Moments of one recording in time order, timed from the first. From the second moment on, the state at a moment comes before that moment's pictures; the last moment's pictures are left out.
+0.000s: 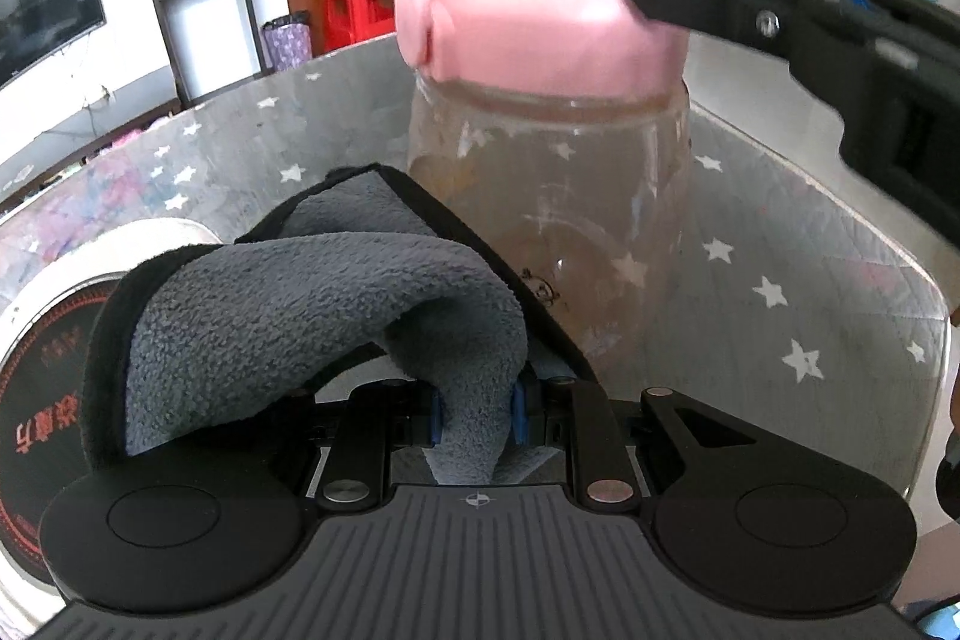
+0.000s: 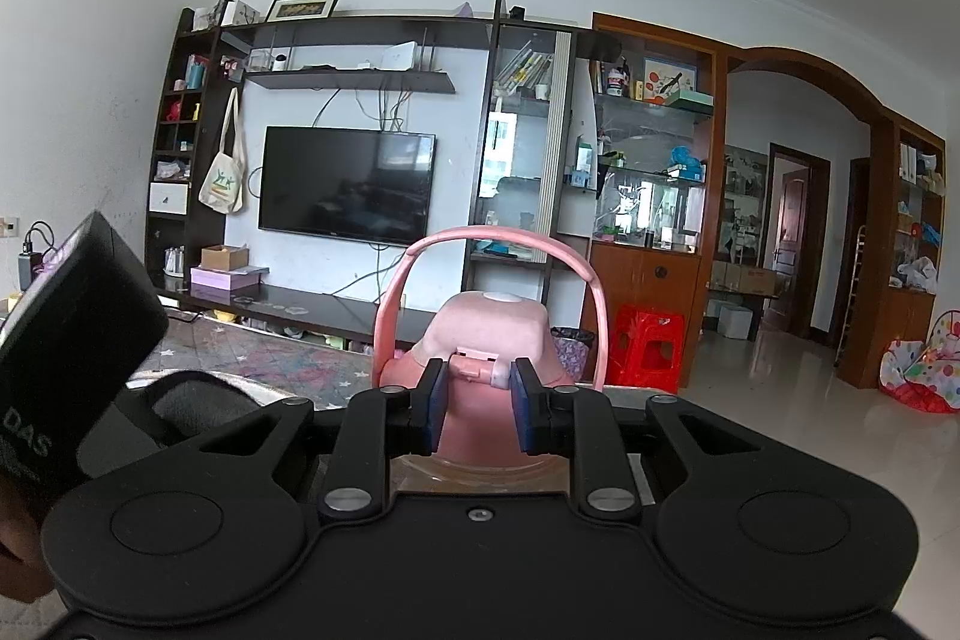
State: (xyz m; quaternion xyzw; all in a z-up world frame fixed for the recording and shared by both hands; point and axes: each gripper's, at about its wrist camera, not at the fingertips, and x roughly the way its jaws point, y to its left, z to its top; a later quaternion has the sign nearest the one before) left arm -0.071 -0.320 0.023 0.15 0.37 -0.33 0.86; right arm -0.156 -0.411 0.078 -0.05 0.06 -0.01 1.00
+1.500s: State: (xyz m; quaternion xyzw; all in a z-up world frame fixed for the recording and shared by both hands) left arm -0.090 -0.324 0.083 0.22 0.25 -0.35 0.87; right arm -0.156 -0.406 0.081 -0.04 0.05 0.00 1.00
